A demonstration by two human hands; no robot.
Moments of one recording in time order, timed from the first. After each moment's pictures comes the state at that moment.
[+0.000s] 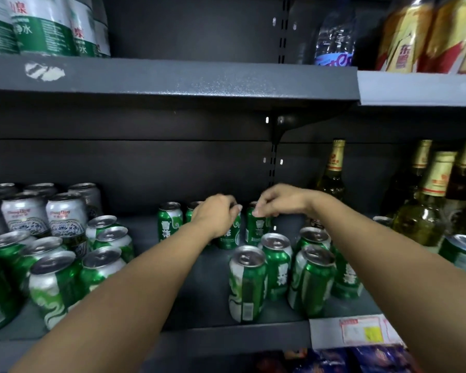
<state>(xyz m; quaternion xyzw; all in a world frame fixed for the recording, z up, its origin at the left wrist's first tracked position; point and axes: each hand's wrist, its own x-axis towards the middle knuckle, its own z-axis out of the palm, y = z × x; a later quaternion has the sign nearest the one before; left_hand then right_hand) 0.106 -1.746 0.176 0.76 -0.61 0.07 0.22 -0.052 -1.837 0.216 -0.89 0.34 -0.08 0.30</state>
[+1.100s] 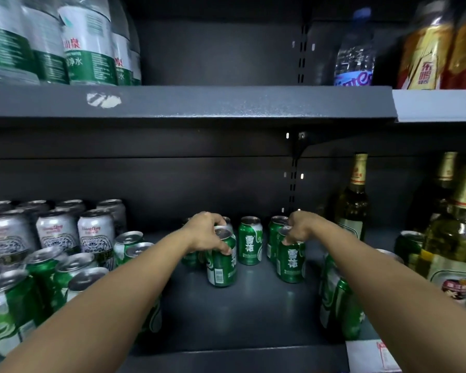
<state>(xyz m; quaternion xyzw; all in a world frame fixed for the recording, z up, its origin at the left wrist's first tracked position) 0.176 -1.705 0.183 0.78 -0.59 -0.06 0.22 -0.021 -1.840 0.194 -0.83 0.54 -0.01 0.10</state>
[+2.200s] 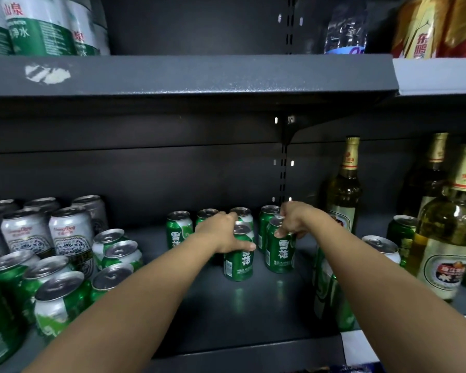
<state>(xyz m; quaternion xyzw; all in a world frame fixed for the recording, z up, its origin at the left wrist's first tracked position) 0.138 -1.750 0.160 0.78 -0.62 -0.01 0.10 -0.022 -1.839 0.190 -0.82 0.54 -0.06 0.19</state>
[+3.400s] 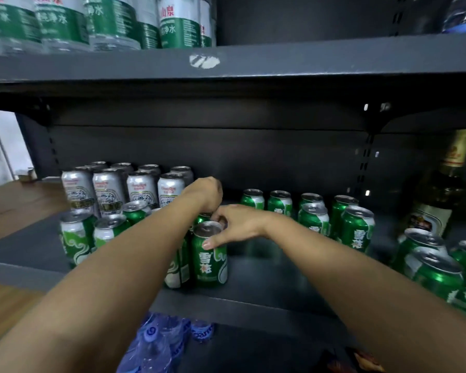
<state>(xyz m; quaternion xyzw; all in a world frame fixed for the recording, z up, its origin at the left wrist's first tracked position) 0.247 -1.628 0.195 0.88 -0.44 0.03 0.18 0.127 -1.677 0.181 -0.97 0.14 0.00 0.17</state>
